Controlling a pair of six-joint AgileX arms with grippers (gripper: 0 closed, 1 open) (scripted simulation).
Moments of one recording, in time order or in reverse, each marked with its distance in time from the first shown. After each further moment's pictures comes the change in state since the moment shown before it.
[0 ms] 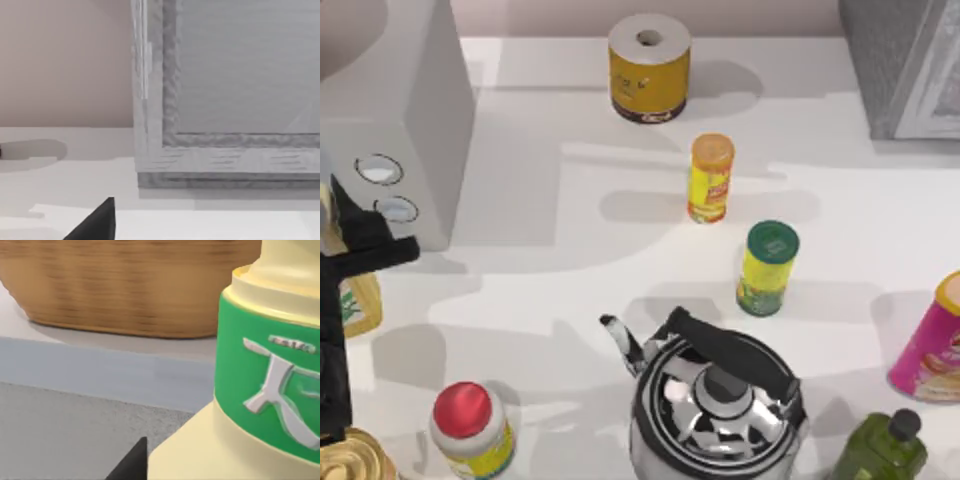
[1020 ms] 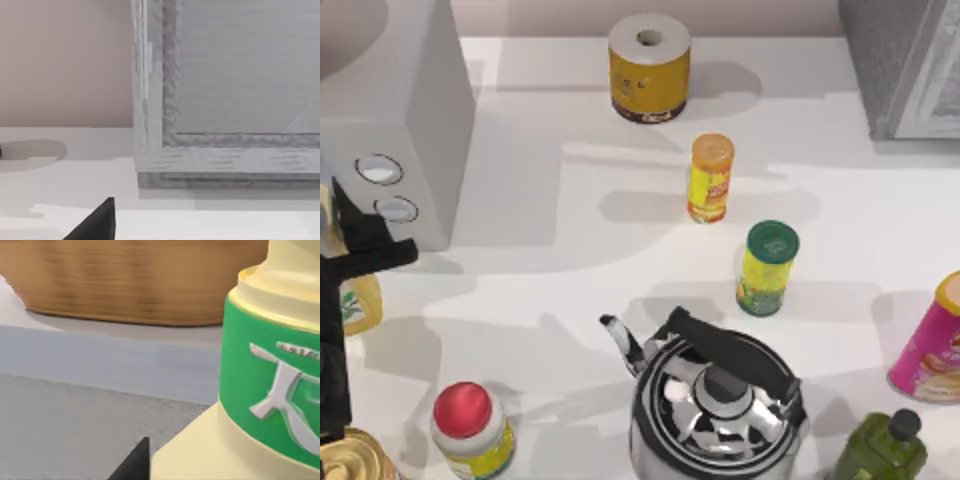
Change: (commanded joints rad) left arm 0.033 0.118 -0.005 0.125 0.039 -0.001; right arm 0.000 0.000 0.000 0.000 0.000 0.000
